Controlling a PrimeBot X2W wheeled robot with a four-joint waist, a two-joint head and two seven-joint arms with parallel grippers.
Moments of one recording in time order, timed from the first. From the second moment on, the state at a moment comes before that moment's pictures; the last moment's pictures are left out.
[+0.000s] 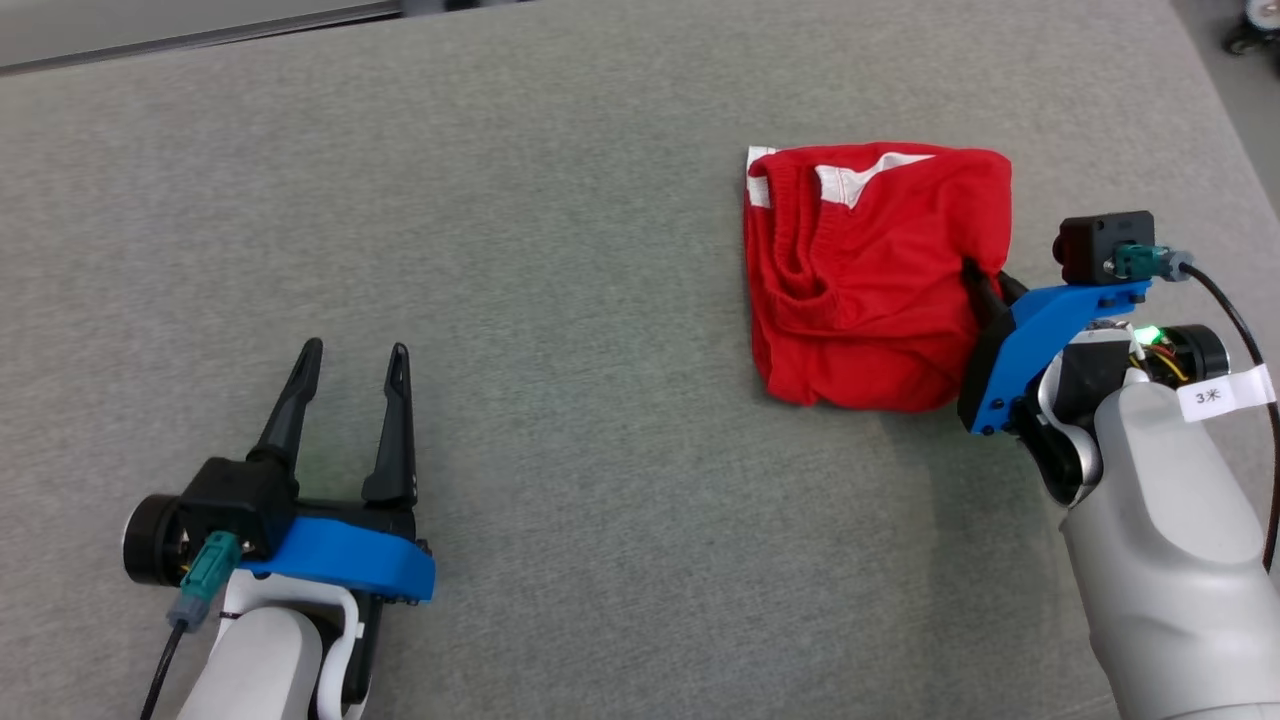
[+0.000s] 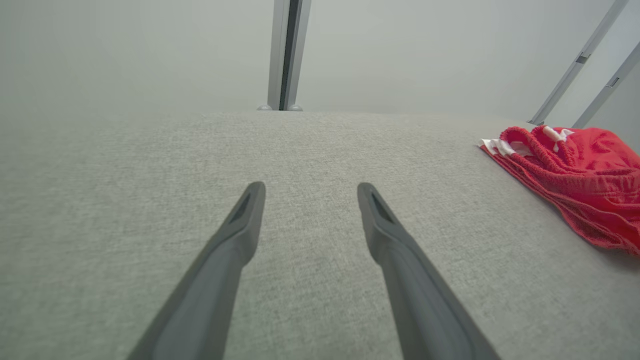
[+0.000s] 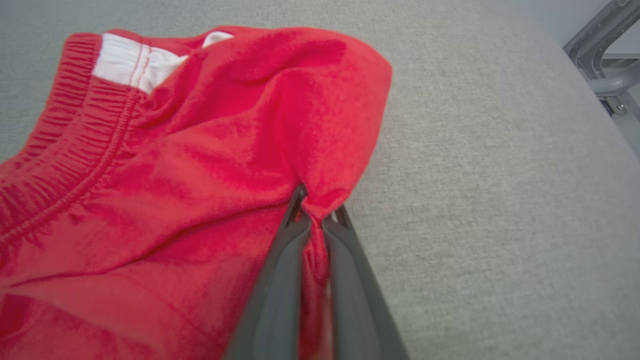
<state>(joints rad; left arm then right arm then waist) -0.23 0.23 -0.27 0.19 -0.34 0.03 -0.21 -0.70 -0.10 -0.02 0.71 0.11 0.13 0.21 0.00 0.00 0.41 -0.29</state>
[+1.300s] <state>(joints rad) -0.25 0.27 -0.32 0.05 -0.32 0.05 -0.14 -0.85 -0.39 -0.19 0.69 -0.12 0.13 0.22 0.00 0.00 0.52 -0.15</state>
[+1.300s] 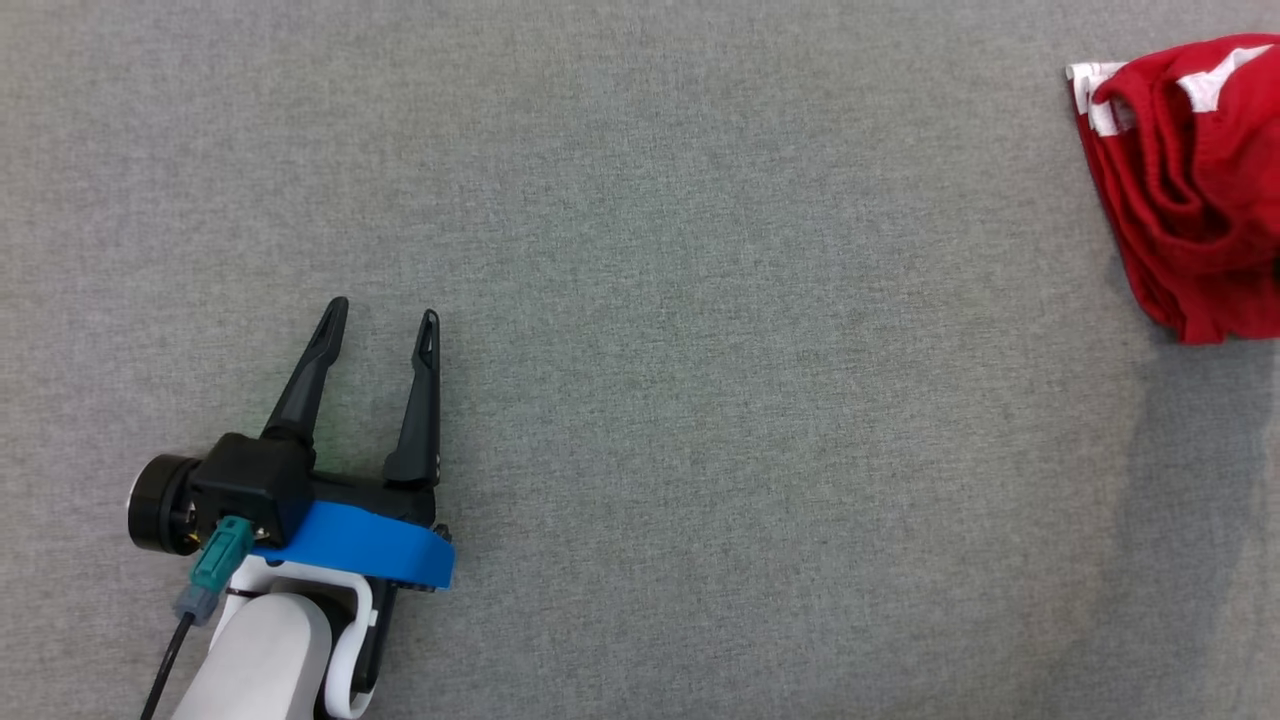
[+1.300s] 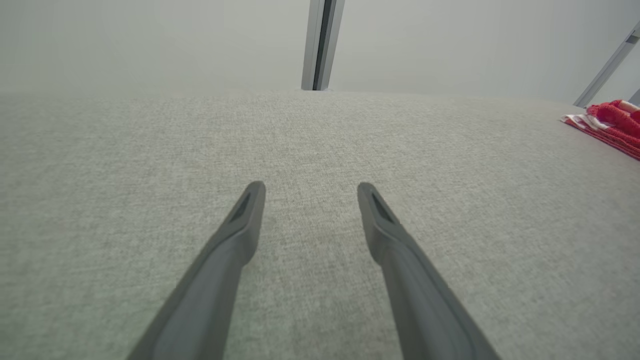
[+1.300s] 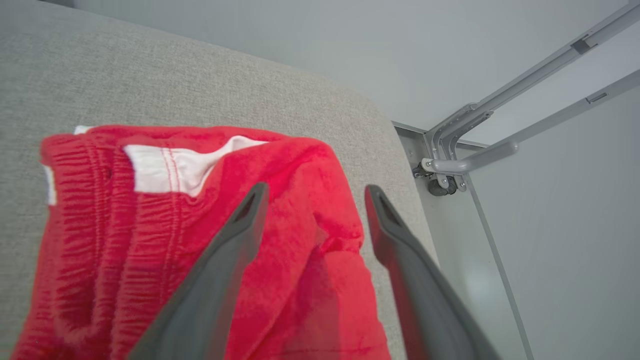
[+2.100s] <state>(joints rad) -0.16 0.22 -0.25 0.28 -0.42 0.07 -0.25 -0.50 -0.05 -0.19 0.60 -0.17 0.13 -0.19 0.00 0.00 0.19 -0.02</state>
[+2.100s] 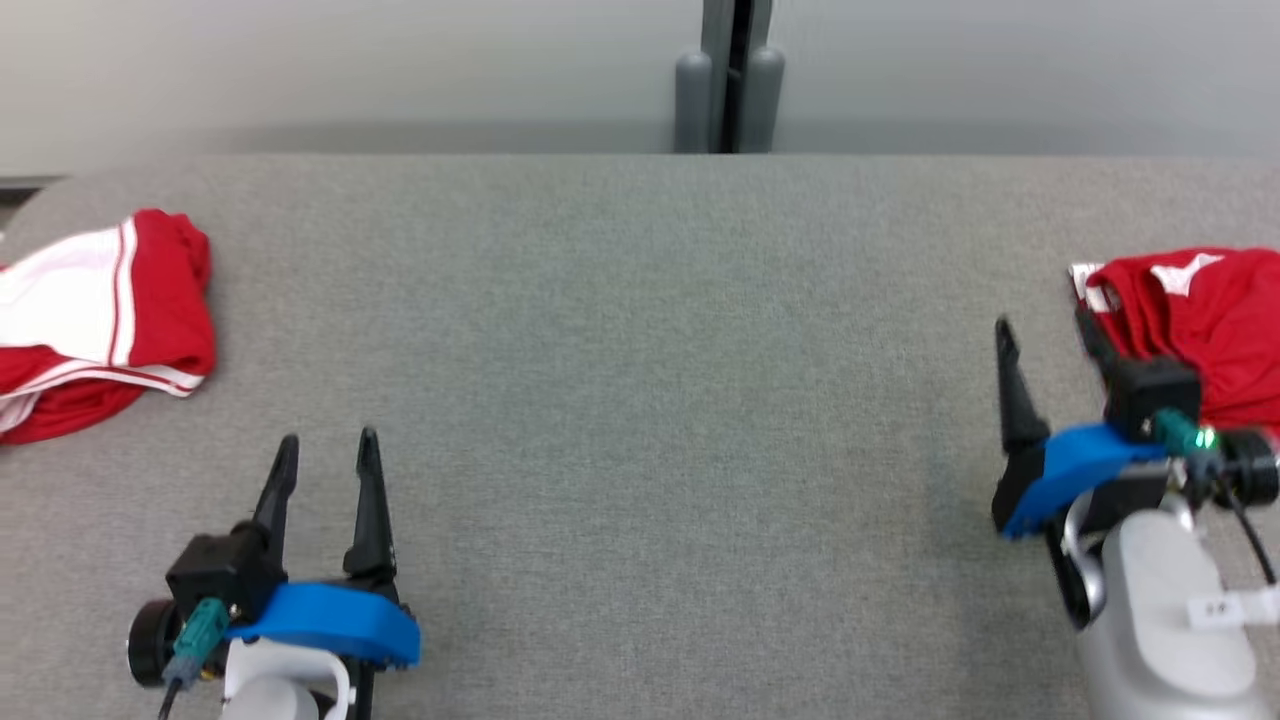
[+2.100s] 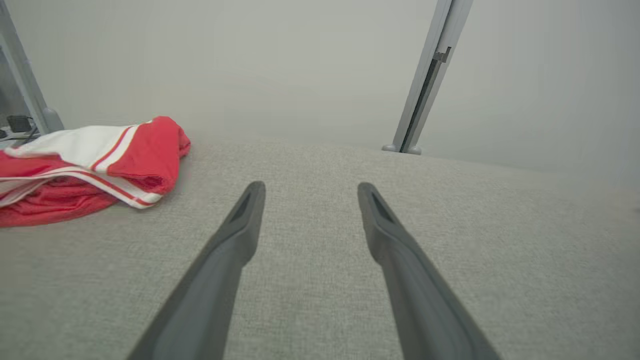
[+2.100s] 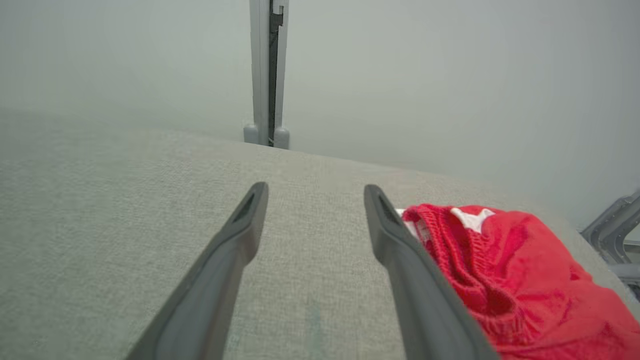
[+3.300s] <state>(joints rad) -0.02 0.18 -0.26 0.36 -0.44 0.04 -0.26 -0.11 -0.05 0.01 0.43 0.11 0.13 -0.25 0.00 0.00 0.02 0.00</state>
